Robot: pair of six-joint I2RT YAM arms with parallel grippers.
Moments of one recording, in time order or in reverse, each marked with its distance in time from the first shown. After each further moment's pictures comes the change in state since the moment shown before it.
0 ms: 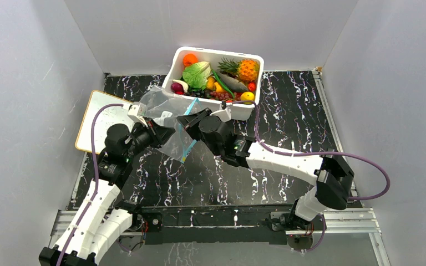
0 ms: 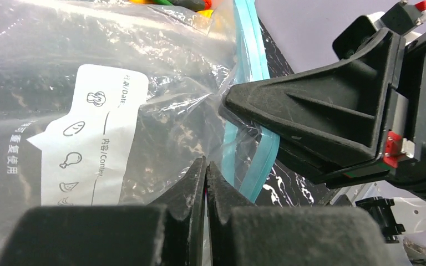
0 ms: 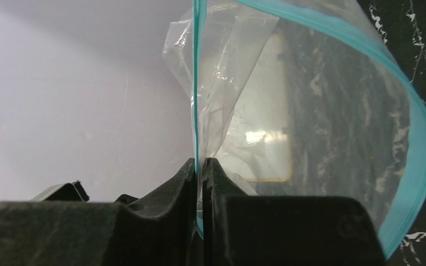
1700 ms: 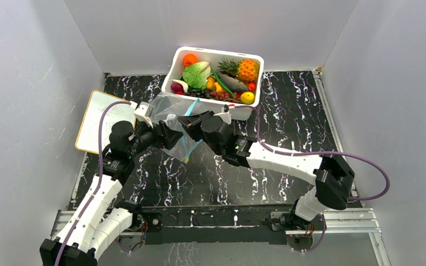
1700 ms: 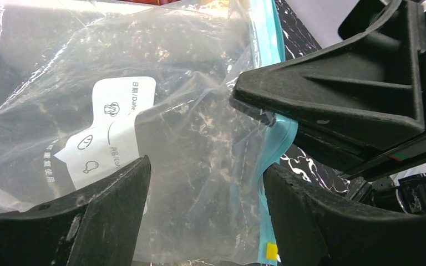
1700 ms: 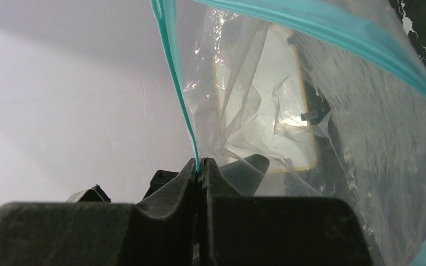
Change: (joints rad) left arm -0.008 0.053 0.005 -0.019 0.003 0.172; right arm -0.021 -0.007 -0.032 0.005 -0.047 0.144
